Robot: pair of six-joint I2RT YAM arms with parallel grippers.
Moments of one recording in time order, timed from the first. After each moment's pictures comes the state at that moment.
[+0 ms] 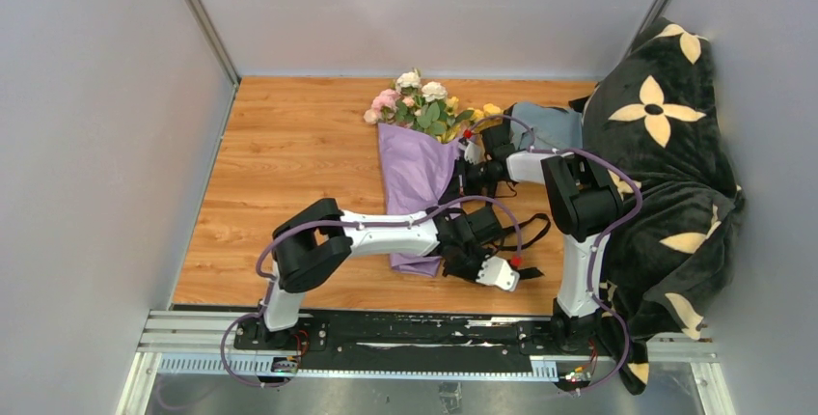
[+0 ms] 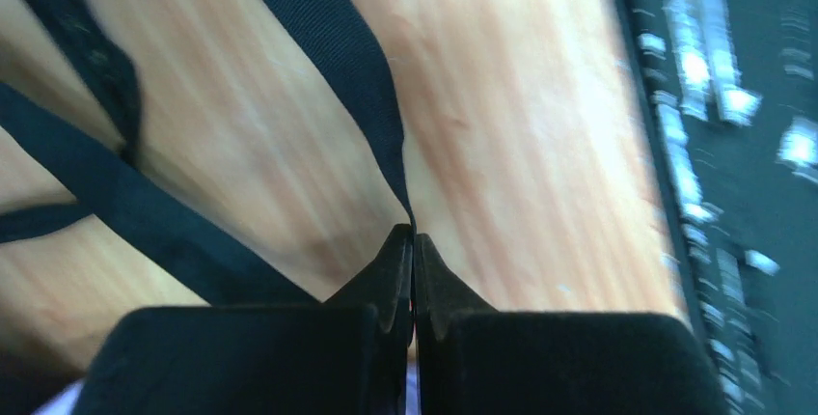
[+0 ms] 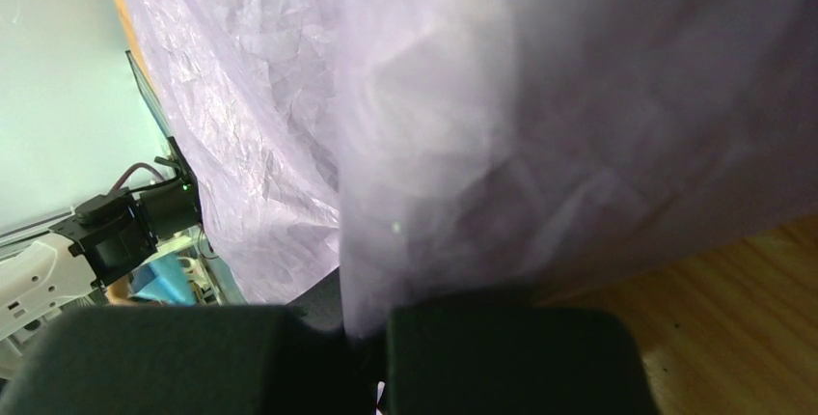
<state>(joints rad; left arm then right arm) -1.20 1.99 1.37 -0.50 0.25 0.78 0.33 2.02 1.14 -0.16 -0.82 0.39</state>
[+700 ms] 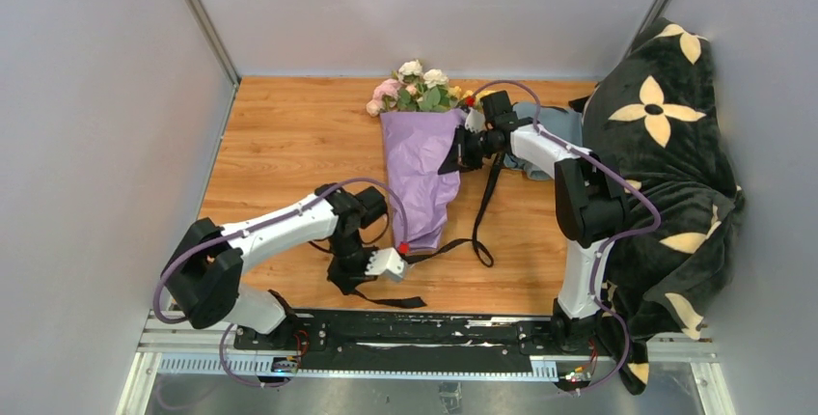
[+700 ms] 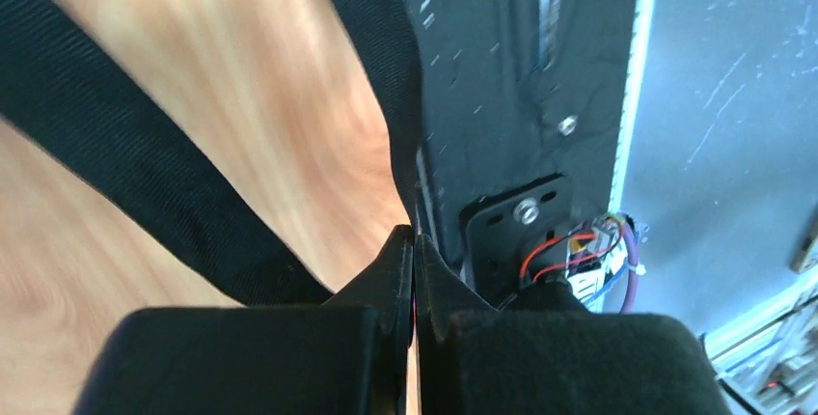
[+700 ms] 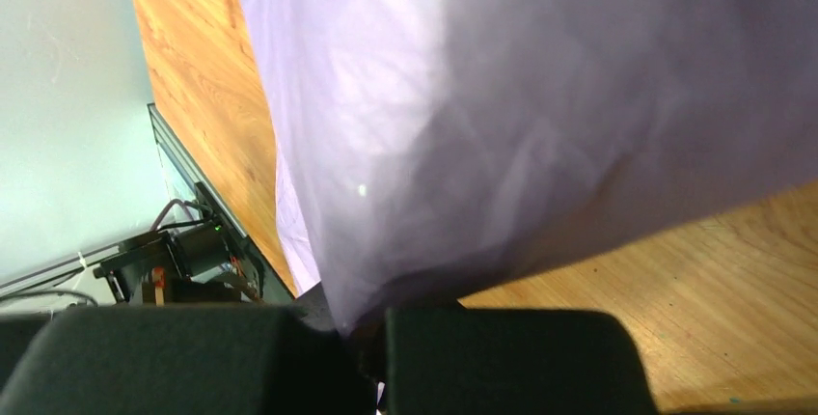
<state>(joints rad) -0.83 1.42 0.90 -1.19 0.48 0.93 0.33 1.96 1.39 -0.40 -0.72 0.40</state>
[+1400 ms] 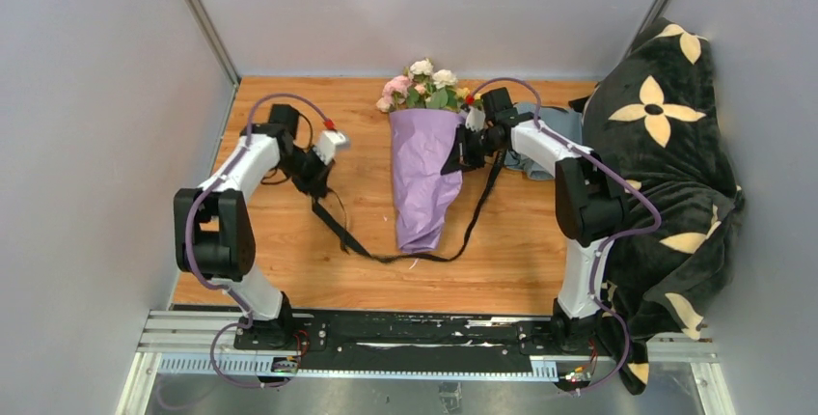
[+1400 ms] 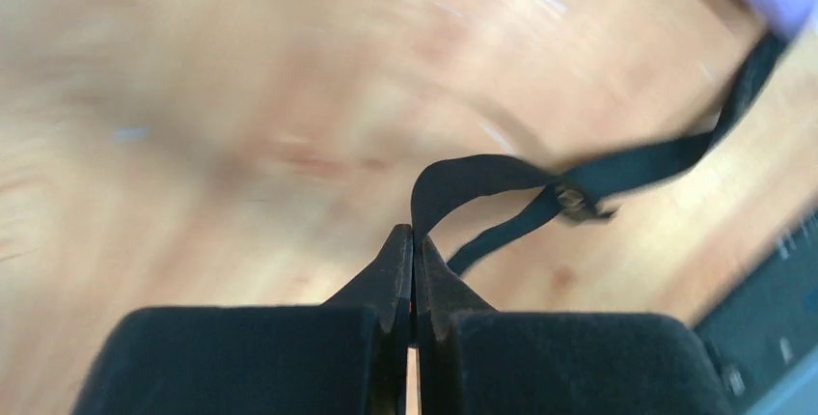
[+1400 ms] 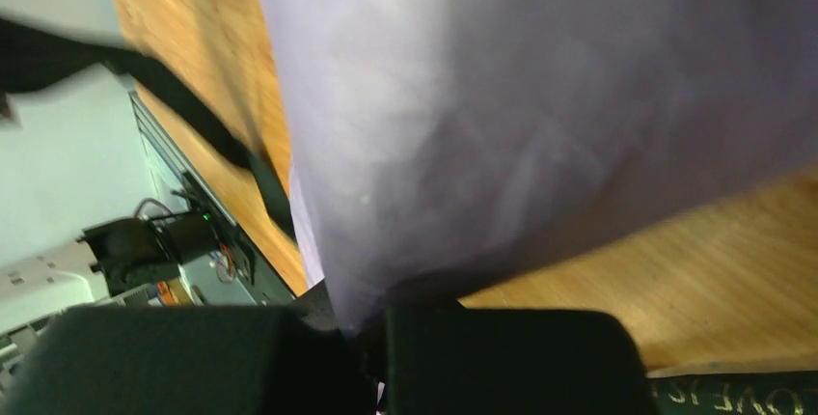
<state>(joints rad) -0.08 1.62 1.17 -0.98 0.52 0.83 0.32 1.97 1.48 -0.51 -0.71 0.37</state>
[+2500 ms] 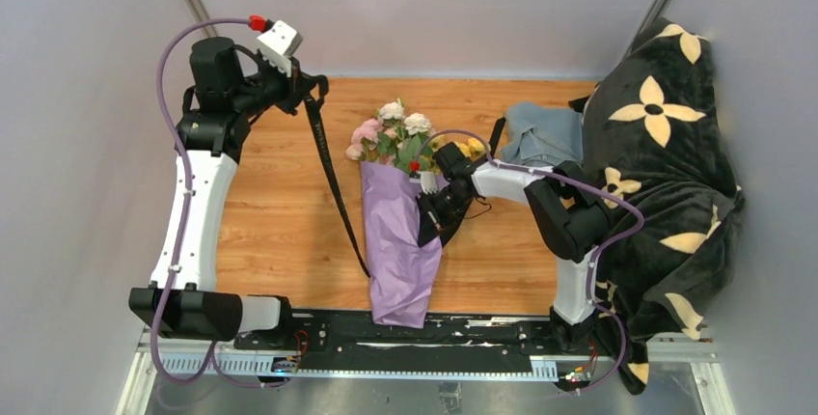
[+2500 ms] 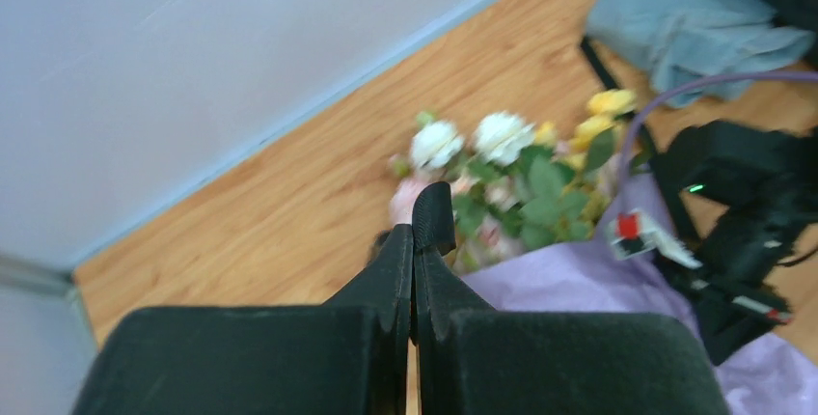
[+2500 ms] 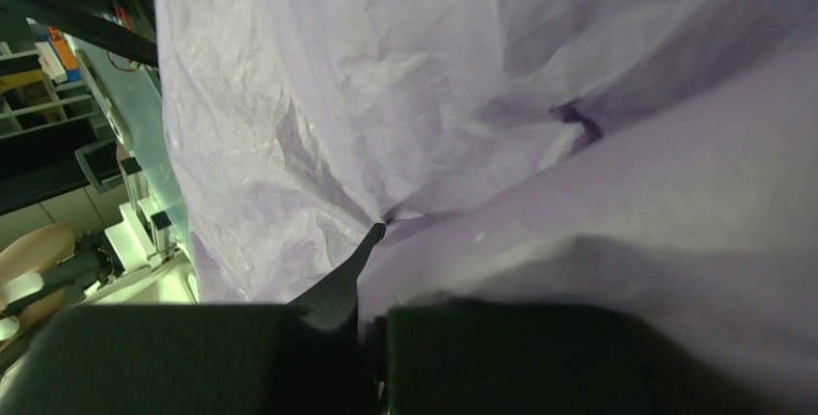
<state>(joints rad) 0.01 1.31 1.55 -0.54 0.56 0.28 0.62 1.93 1.20 -0.51 -0.80 0.09</state>
